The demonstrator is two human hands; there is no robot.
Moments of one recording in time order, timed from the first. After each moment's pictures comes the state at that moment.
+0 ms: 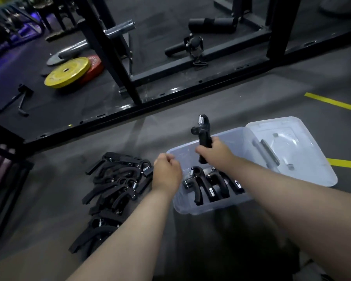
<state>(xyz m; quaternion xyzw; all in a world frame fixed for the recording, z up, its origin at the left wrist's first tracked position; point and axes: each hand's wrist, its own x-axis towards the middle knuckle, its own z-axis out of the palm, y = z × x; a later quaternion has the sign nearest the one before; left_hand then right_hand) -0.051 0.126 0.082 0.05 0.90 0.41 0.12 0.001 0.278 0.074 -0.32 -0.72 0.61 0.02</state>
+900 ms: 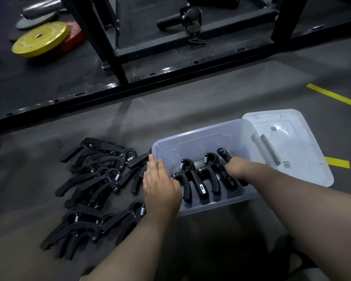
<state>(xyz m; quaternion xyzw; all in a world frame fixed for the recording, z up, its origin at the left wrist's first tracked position) -0.027 0.114 -0.013 0.16 0.97 0.16 0.04 0.022 0.339 -0.007 -0.43 -0.77 0.40 -0.27</state>
